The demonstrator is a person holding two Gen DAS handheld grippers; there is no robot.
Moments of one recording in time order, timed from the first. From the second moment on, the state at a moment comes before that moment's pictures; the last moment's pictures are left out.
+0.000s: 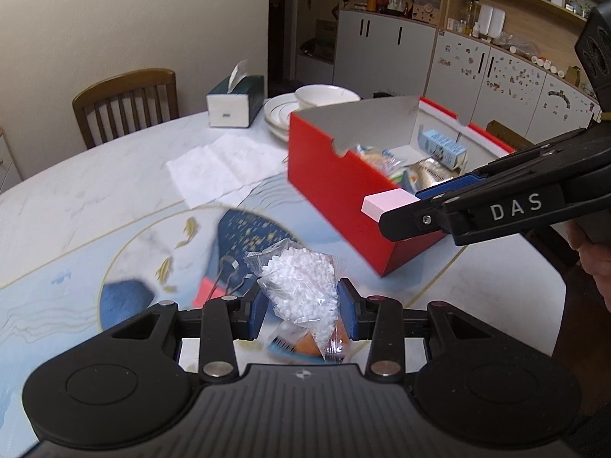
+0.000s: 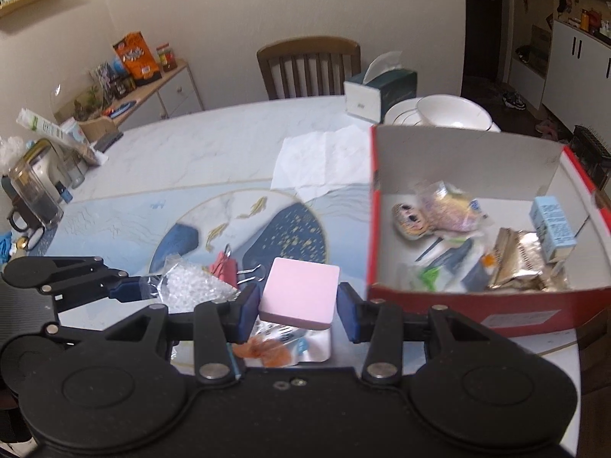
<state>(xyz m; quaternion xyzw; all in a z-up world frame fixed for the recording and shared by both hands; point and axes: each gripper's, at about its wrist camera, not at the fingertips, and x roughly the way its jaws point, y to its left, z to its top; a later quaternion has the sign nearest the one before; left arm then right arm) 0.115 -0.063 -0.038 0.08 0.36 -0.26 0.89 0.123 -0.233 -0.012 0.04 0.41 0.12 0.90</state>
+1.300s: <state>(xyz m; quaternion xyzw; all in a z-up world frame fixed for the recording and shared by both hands) 0.225 -0.261 -0.009 0.14 0.34 -0.30 0.88 0.165 -0.405 -0.026 0.06 0.40 0.05 0.91</state>
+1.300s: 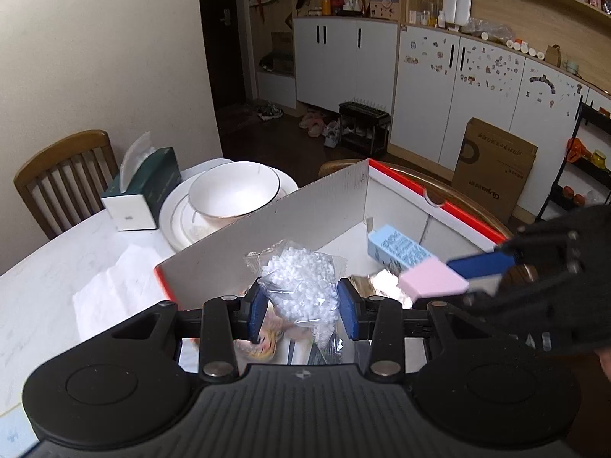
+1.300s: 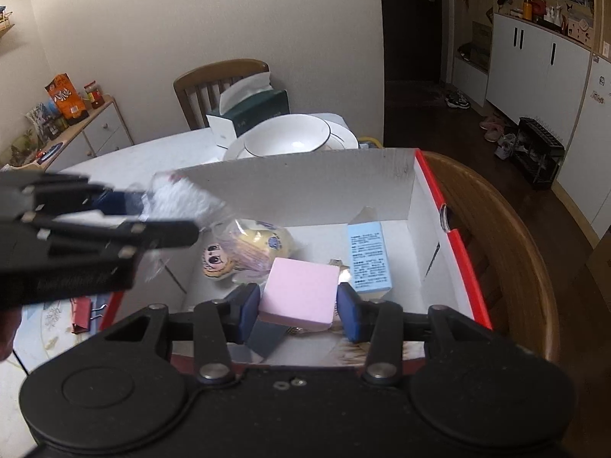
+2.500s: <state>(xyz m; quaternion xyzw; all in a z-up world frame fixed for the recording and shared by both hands) 0.279 -0.319 -0.066 0.16 0.42 -0.31 0.83 0.199 -0.407 -0.078 0.03 0.46 0.07 0.88</state>
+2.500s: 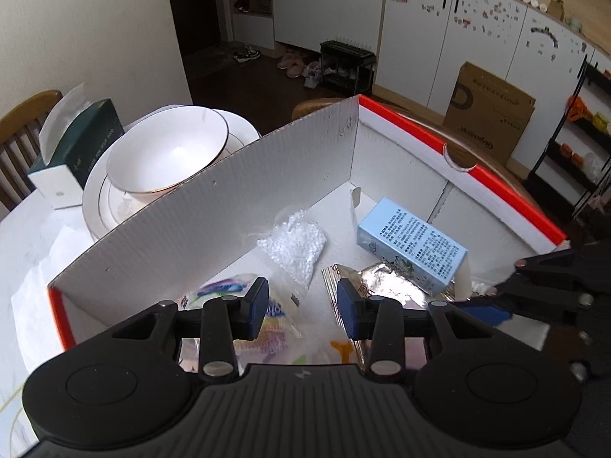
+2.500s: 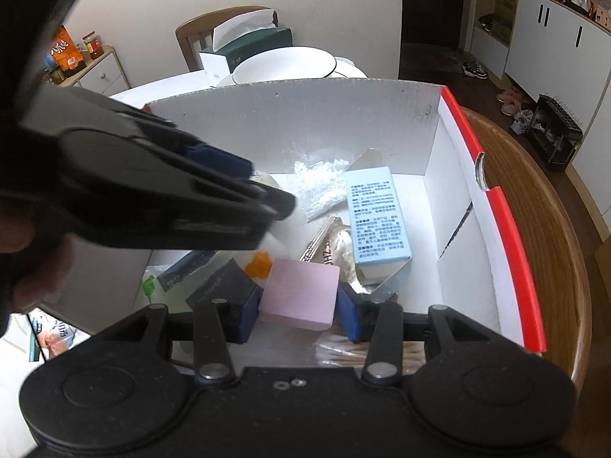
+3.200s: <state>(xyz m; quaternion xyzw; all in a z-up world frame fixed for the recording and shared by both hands) 0.232 -0.276 -0.043 0.11 0.40 -0.29 0.86 0.184 -0.420 -0.063 0.04 0.44 0.10 0.89</state>
